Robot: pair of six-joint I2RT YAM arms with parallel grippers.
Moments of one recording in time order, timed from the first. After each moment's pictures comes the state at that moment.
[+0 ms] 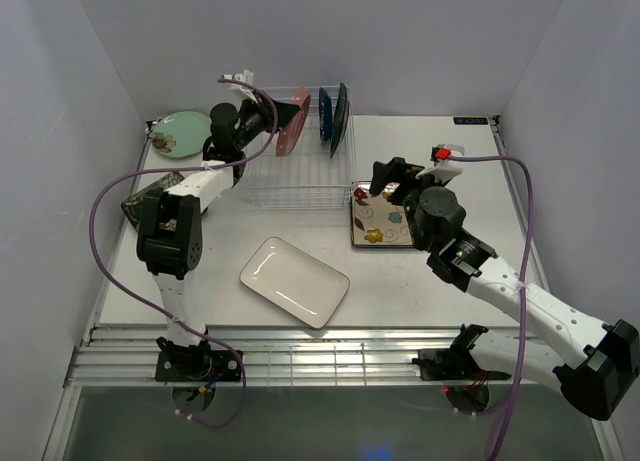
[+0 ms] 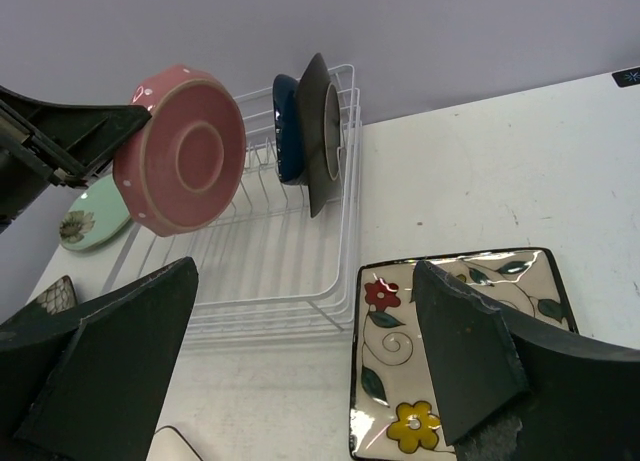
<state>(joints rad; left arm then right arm) -0.21 1.99 1.46 0.69 0.51 -0.62 0.78 1.02 0.85 0.18 0.65 0.36</state>
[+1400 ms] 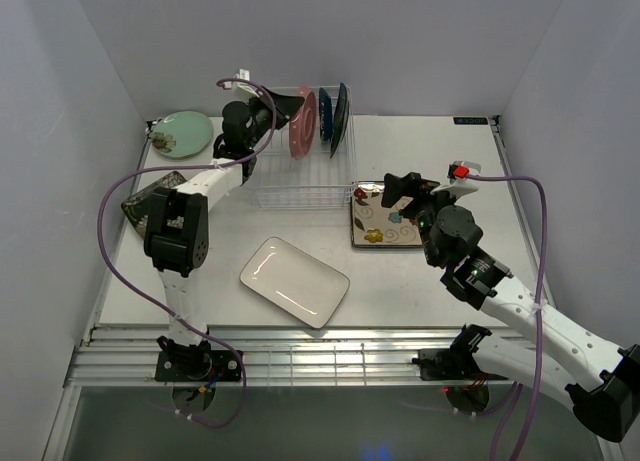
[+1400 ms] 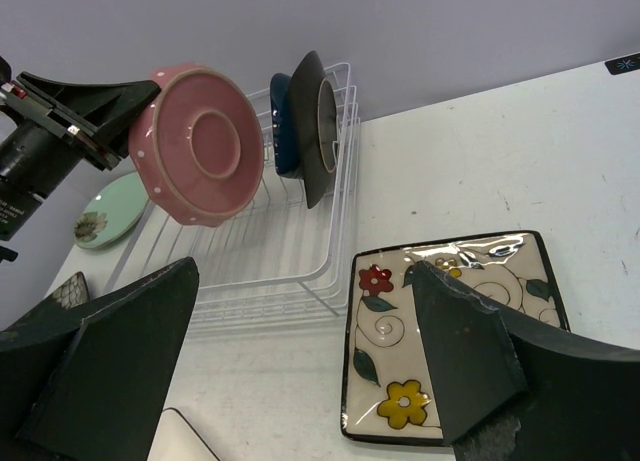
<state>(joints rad) -0.26 2.03 1.52 0.64 0.30 -0.93 0.78 0.86 0.72 0.18 0.64 0.39</state>
